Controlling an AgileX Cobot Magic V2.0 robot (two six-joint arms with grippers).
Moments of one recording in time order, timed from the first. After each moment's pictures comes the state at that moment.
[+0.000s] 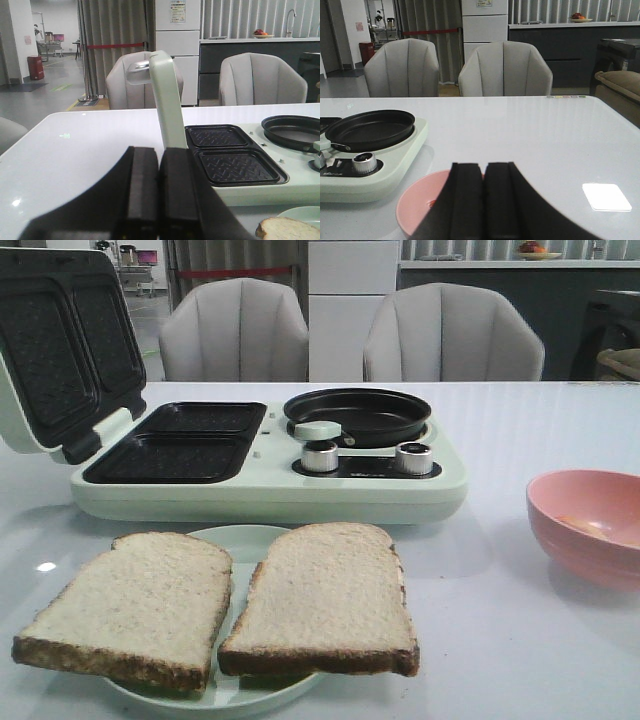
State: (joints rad) left arm -0.12 0.00 0.00 -0.03 0.00 0.01; right arm -0.01 -0.01 0.03 0.06 0.00 0.02
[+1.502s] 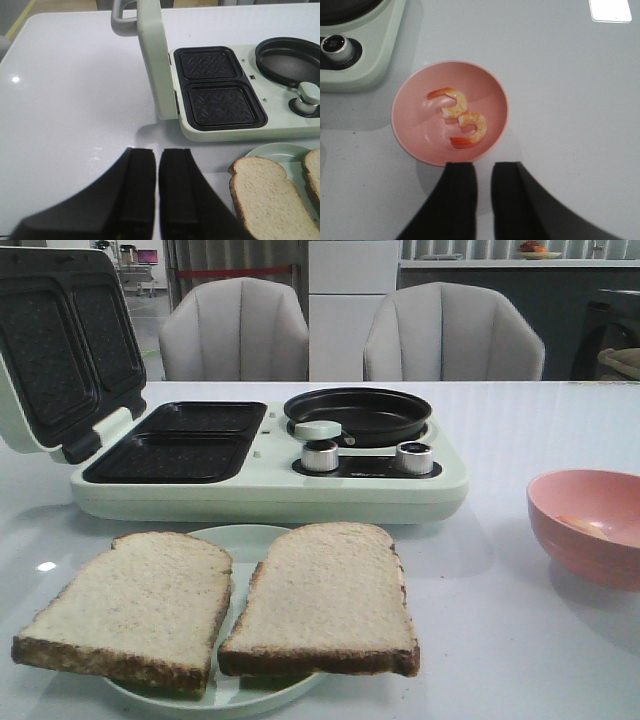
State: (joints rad) left arm -0.12 0.48 -0.65 -0.04 0.69 0.01; right arm -0.01 0.77 -0.61 0.04 0.61 0.02
